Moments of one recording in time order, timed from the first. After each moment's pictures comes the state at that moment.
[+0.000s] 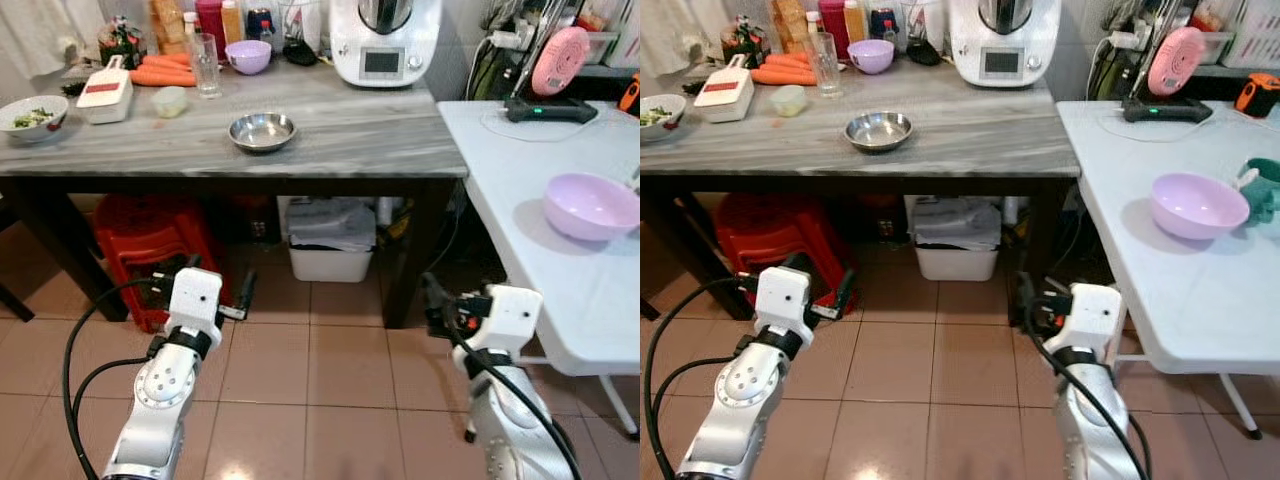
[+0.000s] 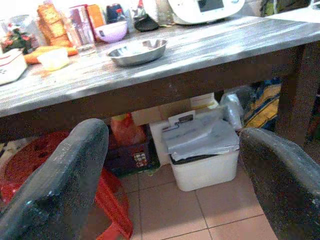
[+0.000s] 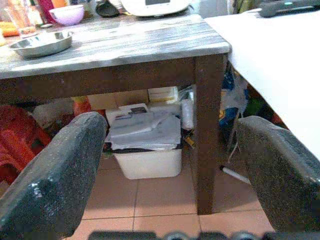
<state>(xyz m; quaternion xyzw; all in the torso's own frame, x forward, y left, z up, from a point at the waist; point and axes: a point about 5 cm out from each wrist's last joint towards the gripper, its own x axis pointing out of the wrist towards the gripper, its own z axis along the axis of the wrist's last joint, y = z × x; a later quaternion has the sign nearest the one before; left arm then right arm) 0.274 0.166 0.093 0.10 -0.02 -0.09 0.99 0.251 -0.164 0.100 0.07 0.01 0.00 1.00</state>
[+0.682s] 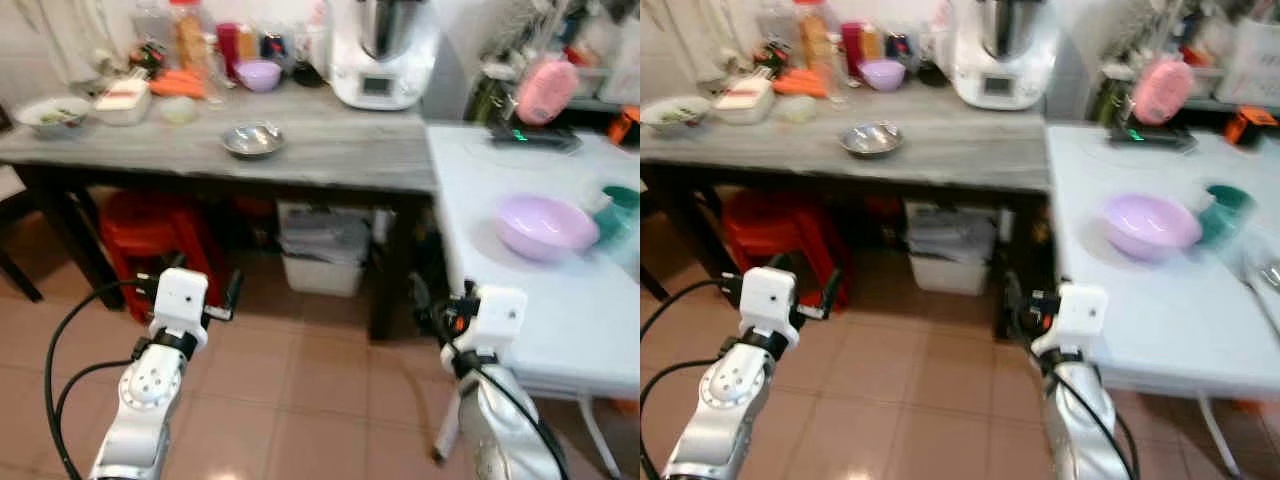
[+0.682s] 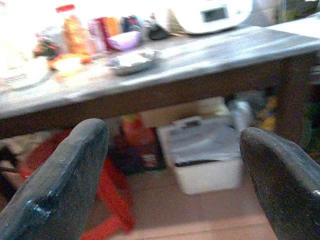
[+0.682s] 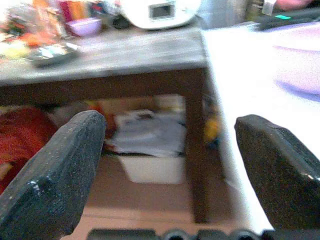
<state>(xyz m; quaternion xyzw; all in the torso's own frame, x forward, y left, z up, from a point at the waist) 0.273 0.175 0.092 0.10 -0.01 -0.08 0.99 0.251 -0.157 0.100 0.08 0.01 0.01 1.00</state>
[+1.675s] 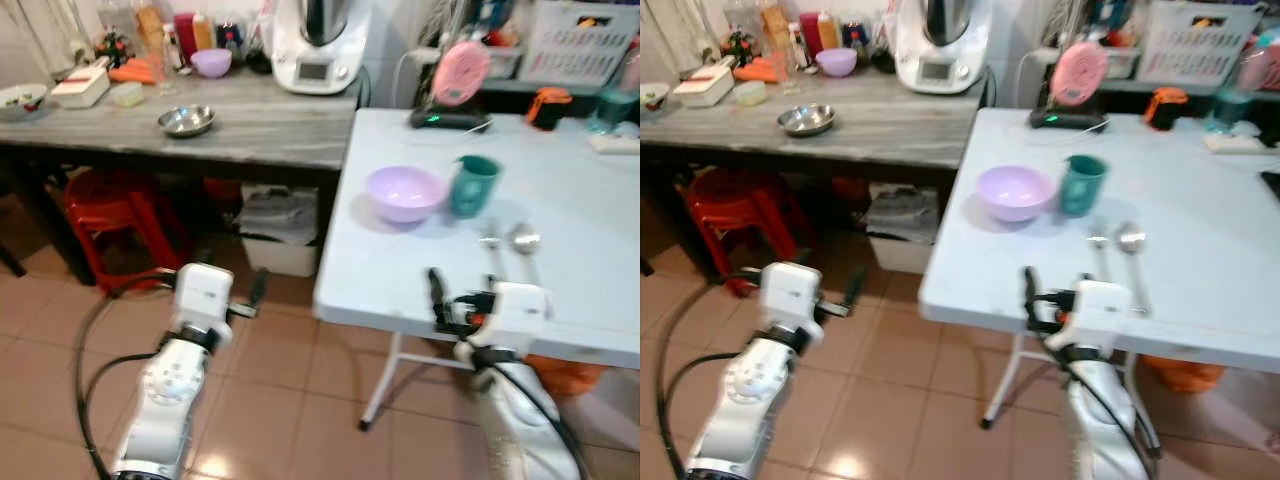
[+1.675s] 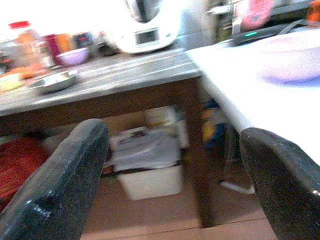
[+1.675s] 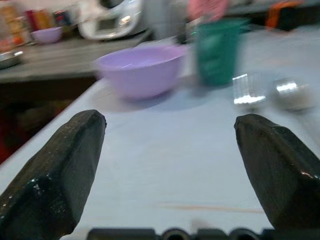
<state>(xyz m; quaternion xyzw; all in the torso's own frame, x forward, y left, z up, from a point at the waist) 0.278 0.152 0.100 0.08 -0.03 -0.11 0.99 0.254 -0.172 0.107 0.07 -0.01 -0.01 1.00</state>
